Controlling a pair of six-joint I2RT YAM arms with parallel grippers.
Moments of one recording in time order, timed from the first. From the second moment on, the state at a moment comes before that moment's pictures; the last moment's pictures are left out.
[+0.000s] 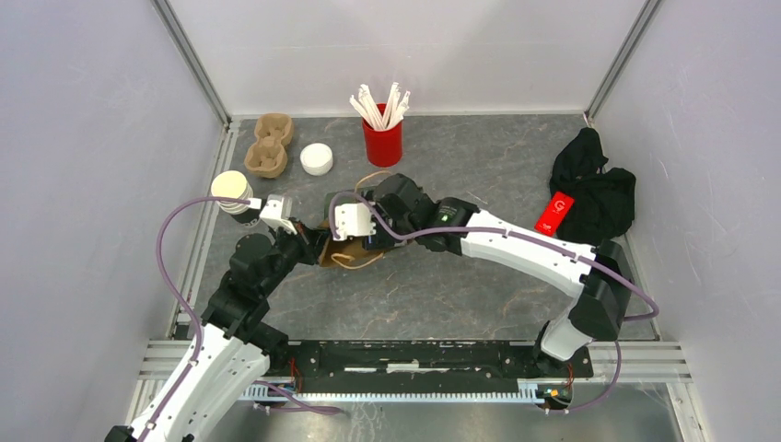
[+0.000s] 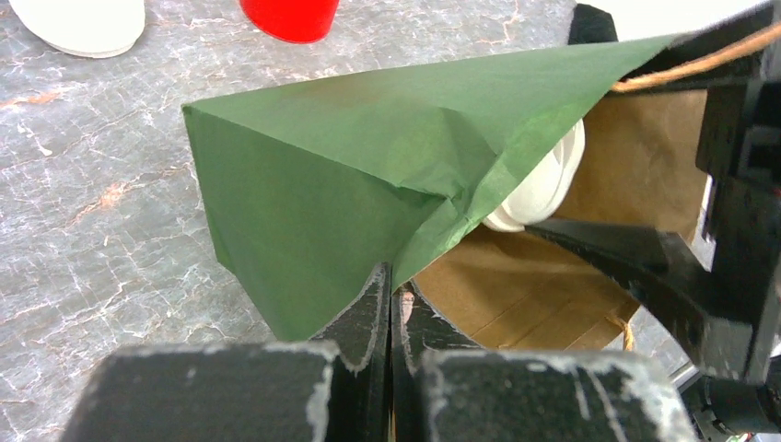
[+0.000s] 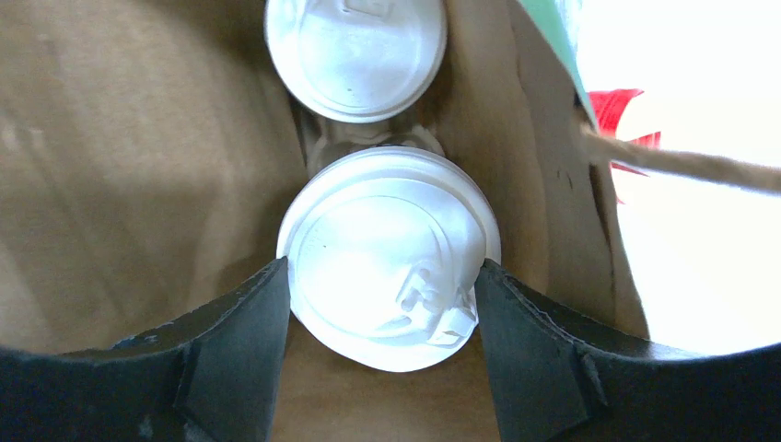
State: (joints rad) left arm -0.44 0.49 0.52 -0.25 0.03 -0.42; right arm 1.03 1.61 1.43 -0.52 0.16 -0.80
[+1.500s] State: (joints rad) left arm -0.44 0.51 0.53 -0.26 0.04 -0.42; right arm 1.01 1.75 1.43 -0.41 0.18 -0.95
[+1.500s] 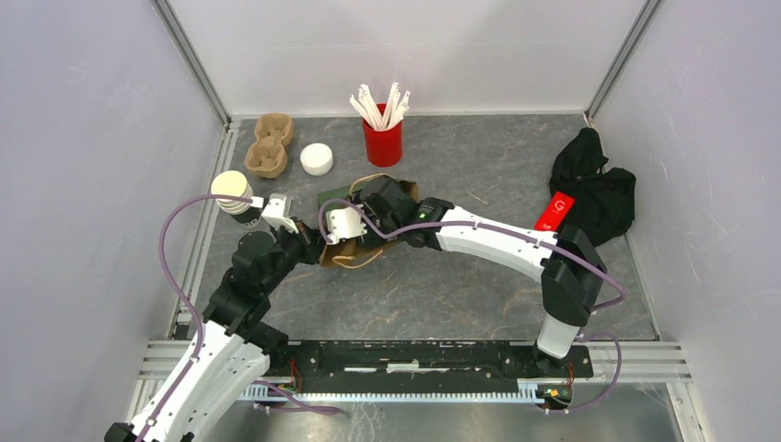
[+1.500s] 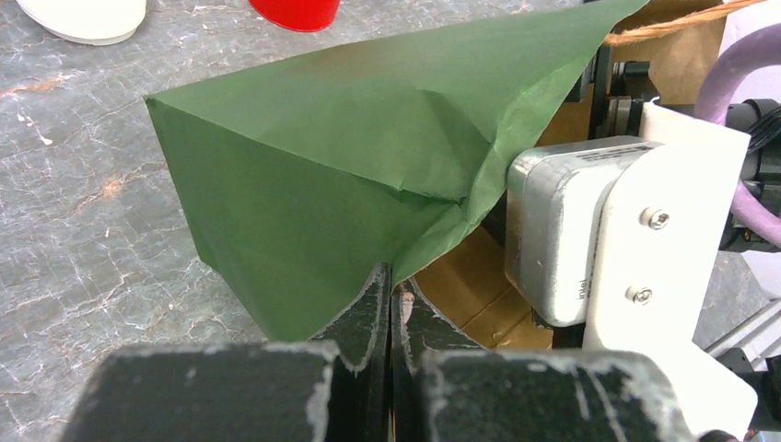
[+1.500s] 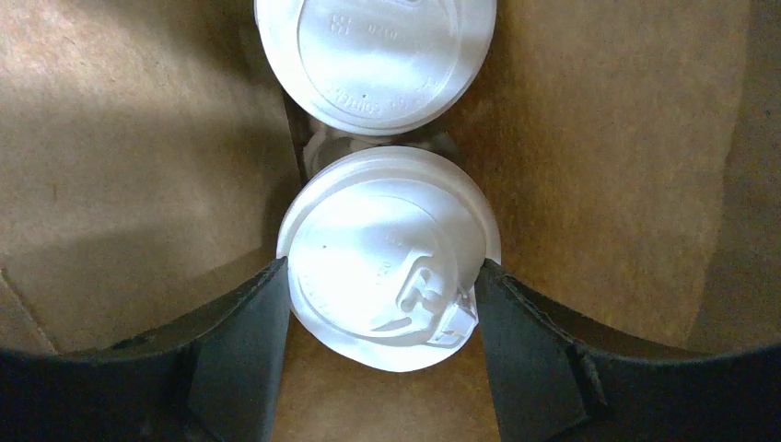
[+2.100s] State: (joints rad) left arm -0.44 0.53 0.57 -0.30 0.05 -0.43; right arm 0.97 1.76 1.38 -0.31 0.13 -0.96
